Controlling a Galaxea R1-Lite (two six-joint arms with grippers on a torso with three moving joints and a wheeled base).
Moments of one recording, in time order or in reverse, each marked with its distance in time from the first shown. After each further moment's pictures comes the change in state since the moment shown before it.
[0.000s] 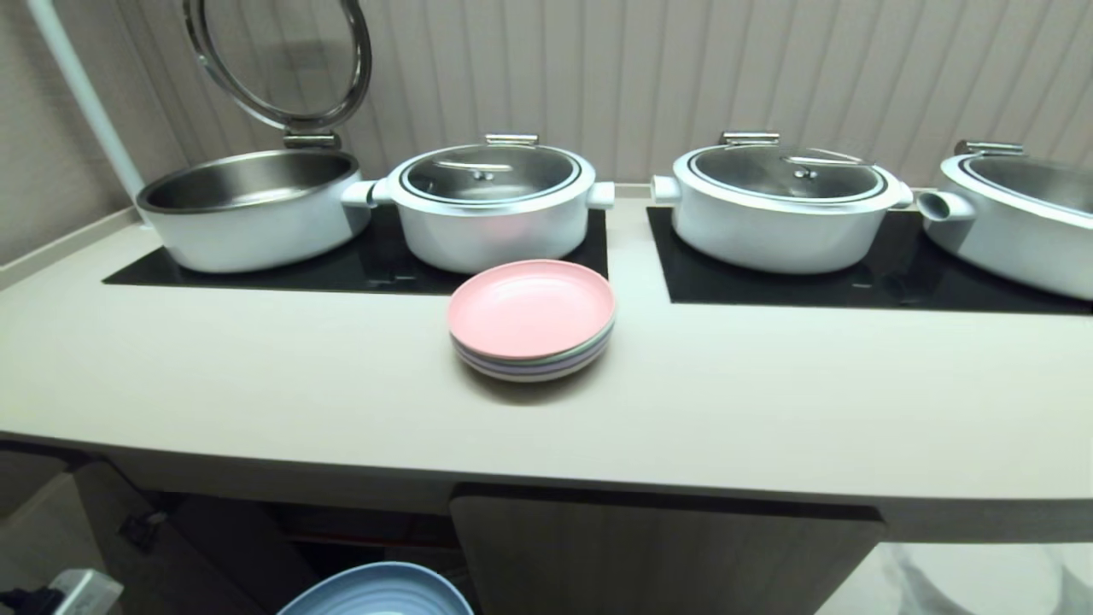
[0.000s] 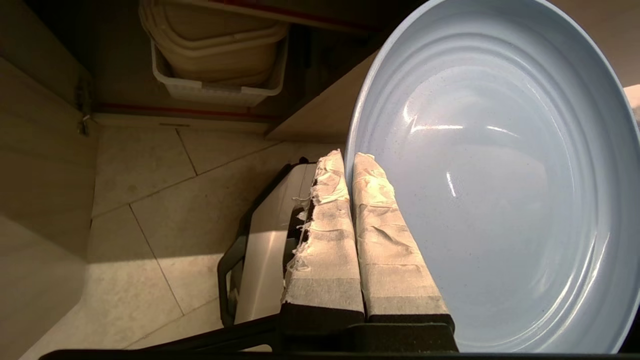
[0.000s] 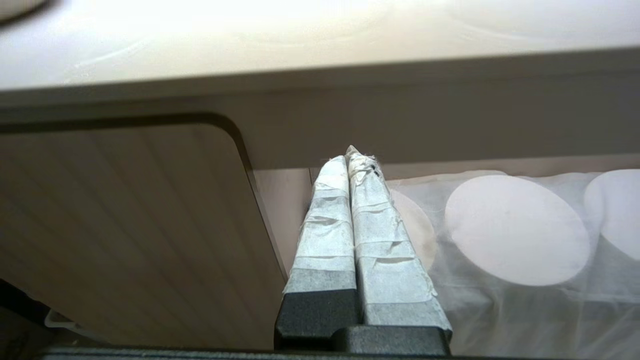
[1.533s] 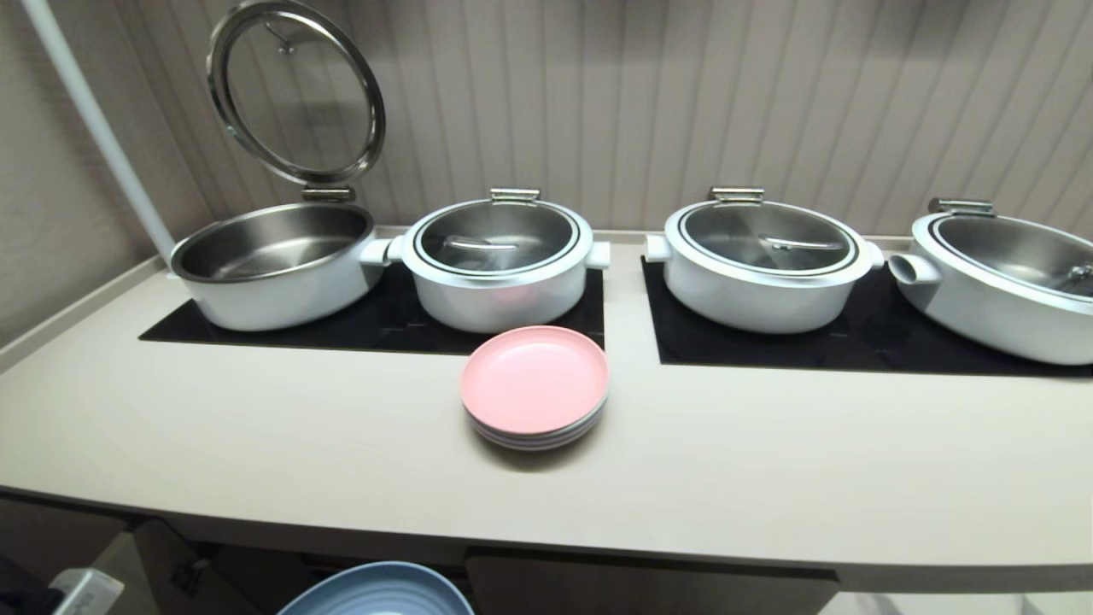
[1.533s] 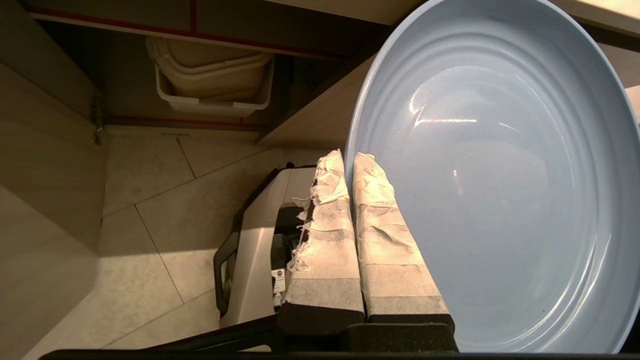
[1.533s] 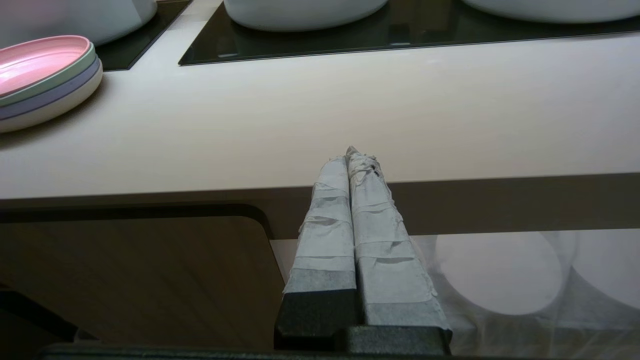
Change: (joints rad) left arm 0.000 0.000 -0.001 0.000 -0.004 0.000; right arm 0.000 0.000 -0.001 0.000 0.000 0.002
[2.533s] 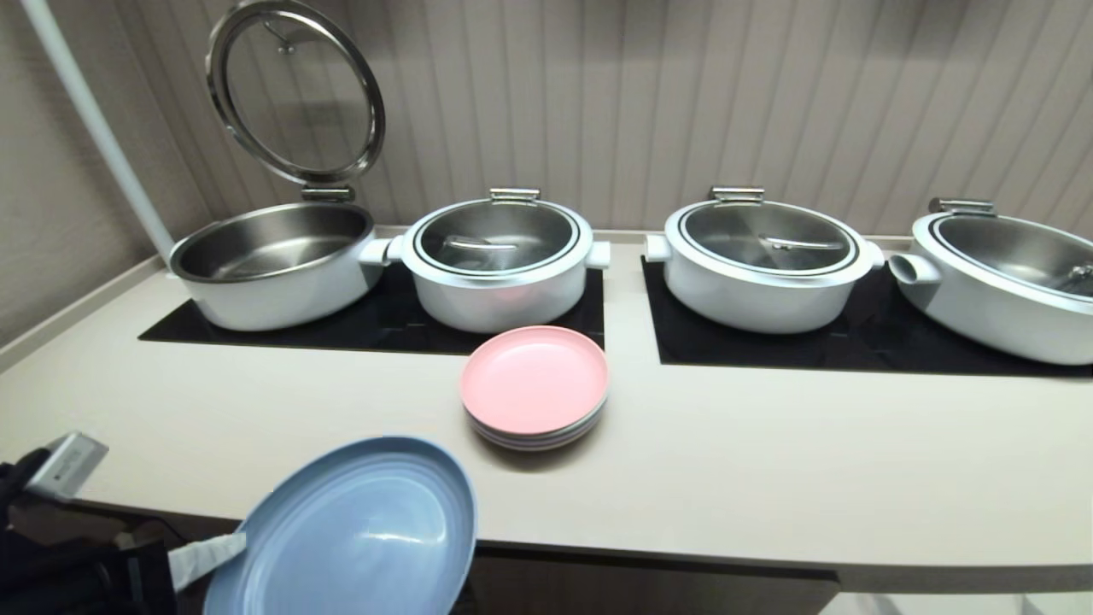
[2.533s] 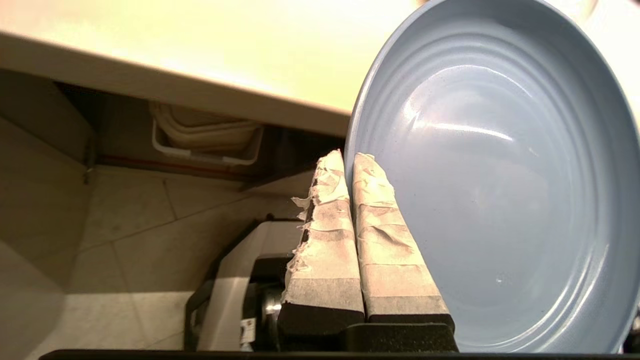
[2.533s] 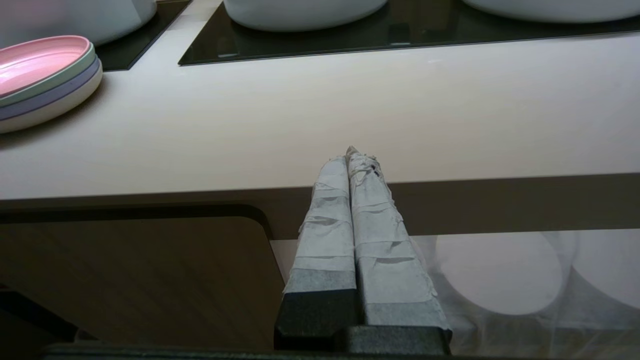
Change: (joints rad) left arm 0.028 0.162 -0.273 -0.005 0.013 -0.141; right arm 0.000 0.000 0.000 0.000 -0.001 0.001
